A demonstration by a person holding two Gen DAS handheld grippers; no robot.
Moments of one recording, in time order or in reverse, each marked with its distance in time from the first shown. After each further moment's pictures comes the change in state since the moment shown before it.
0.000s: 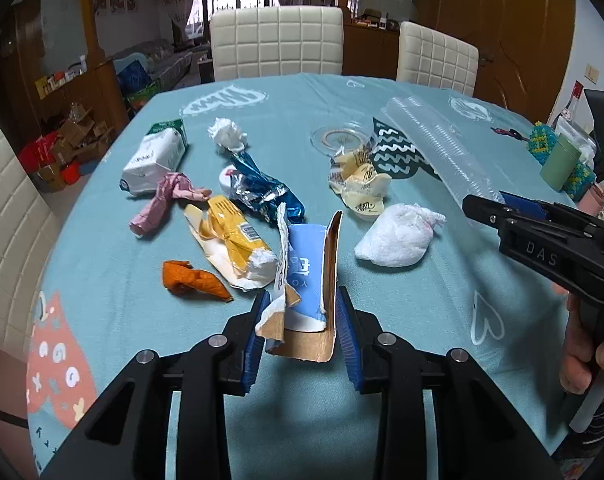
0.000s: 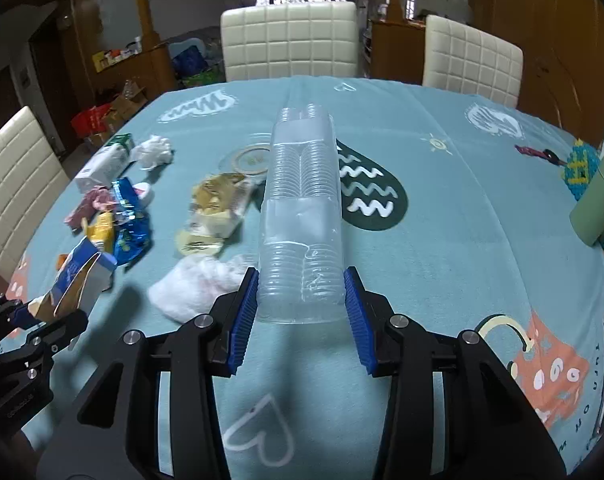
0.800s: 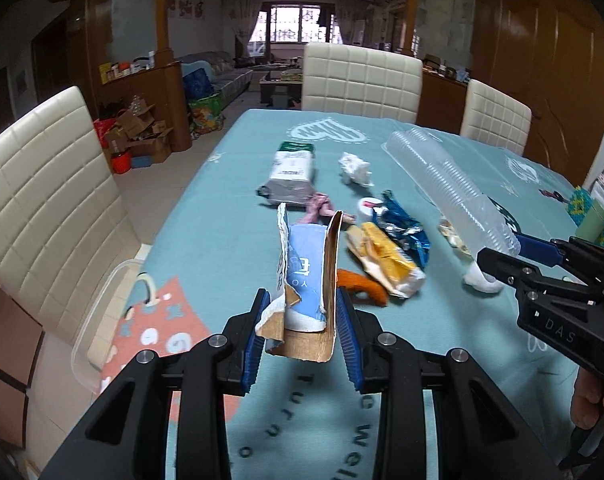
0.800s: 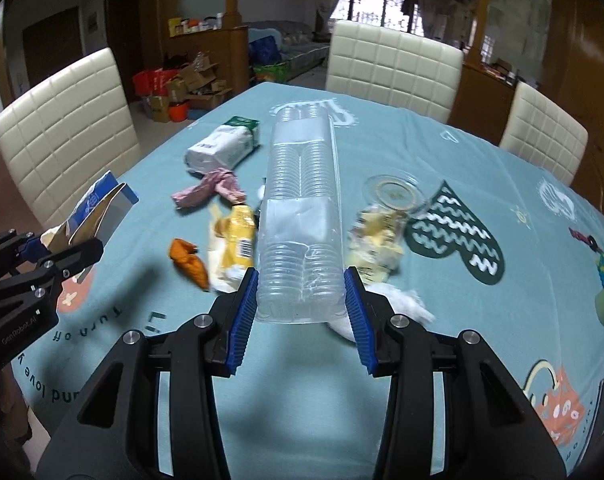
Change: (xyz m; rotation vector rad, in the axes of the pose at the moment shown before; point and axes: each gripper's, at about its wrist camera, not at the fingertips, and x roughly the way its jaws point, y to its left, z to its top) left arm -0.046 0.110 -0.017 -0.173 -0.113 0.125; right arm -0.021 0.127 0.004 -0.263 -0.021 0.106
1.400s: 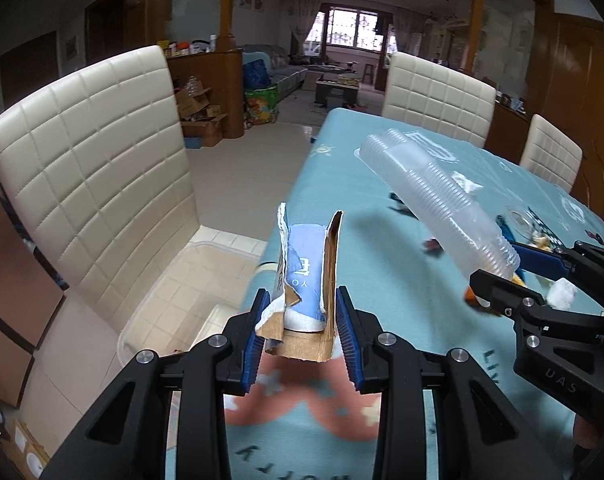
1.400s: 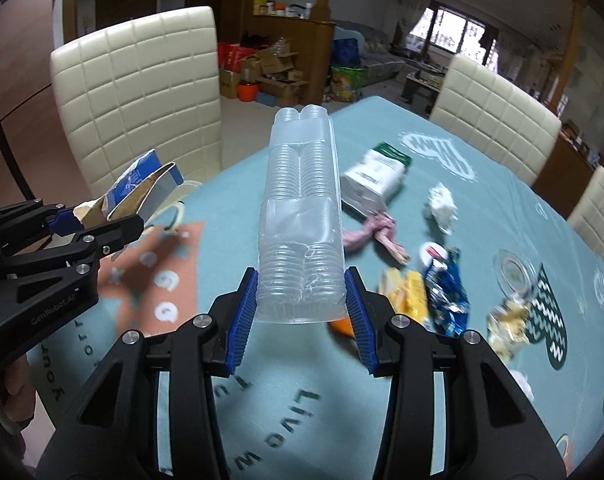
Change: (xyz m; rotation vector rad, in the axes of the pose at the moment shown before) left arm 0.003 0.114 -0.011 -0.148 -0.004 0.121; right arm 0.031 0.140 0.038 -0.246 0.003 0.133
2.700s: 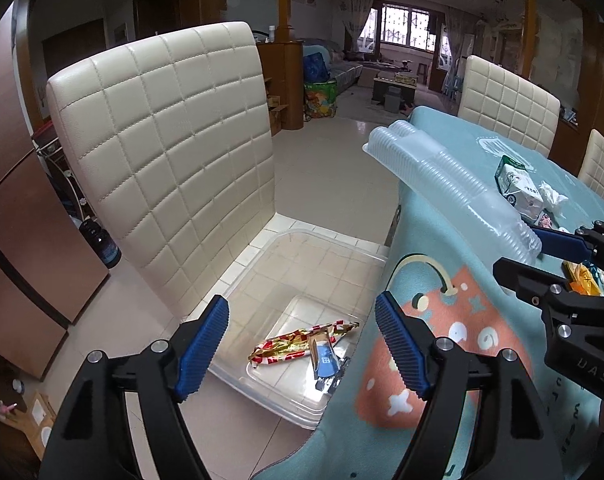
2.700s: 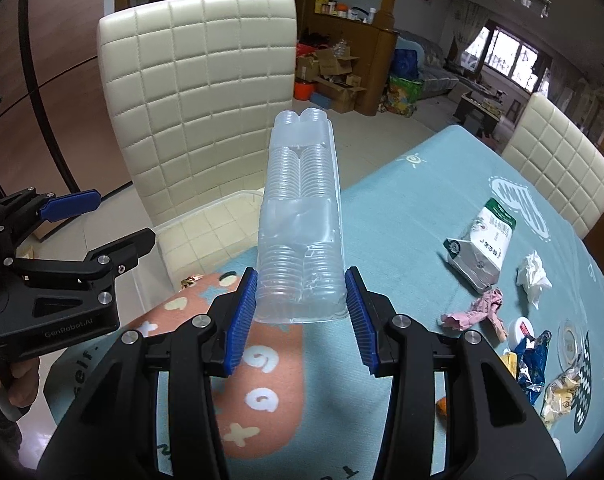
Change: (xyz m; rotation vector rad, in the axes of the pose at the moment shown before) left arm 0.006 0.086 -0.012 -0.072 0.019 0.178; right arm 0.041 0.082 0.042 -0.145 -0.001 0.129
